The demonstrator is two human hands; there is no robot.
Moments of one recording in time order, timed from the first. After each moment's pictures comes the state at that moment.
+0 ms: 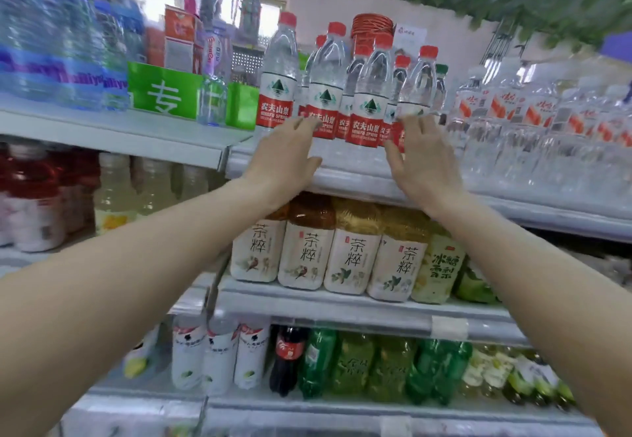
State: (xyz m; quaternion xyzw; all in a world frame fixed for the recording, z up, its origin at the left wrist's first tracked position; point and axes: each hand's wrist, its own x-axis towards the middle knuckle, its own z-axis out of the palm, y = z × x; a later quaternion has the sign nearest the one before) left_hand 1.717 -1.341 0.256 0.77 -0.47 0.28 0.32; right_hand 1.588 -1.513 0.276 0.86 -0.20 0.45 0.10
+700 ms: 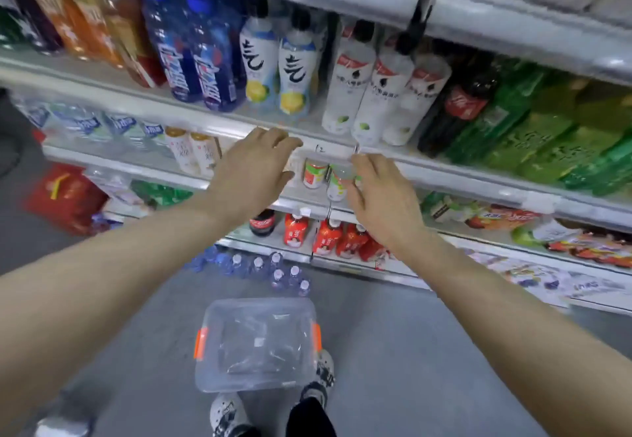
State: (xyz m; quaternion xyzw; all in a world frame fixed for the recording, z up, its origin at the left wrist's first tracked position) left_hand 1.780 -1.061 -0.140 0.86 -0.48 0.10 0.15; right_hand 1.645 -1.246 -0.159 0.98 -0.11 0.16 -0.04
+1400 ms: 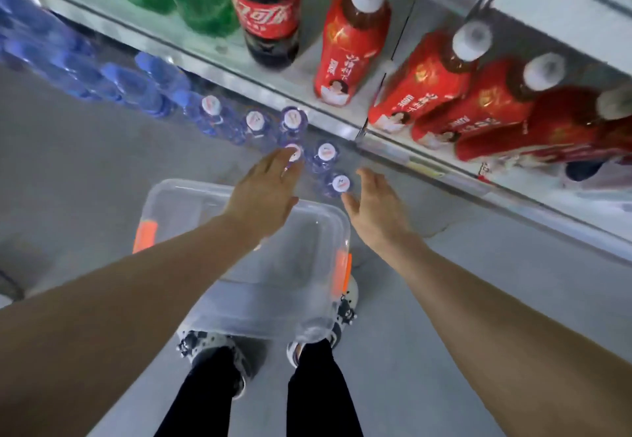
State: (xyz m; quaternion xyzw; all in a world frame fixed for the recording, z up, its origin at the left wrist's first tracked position) left_hand 1.726 -1.058 -0.750 0.90 -0.39 -0.15 0.11; right_hand 1.638 -1.249 -0.749 0.93 -0.22 -0.18 -0.22
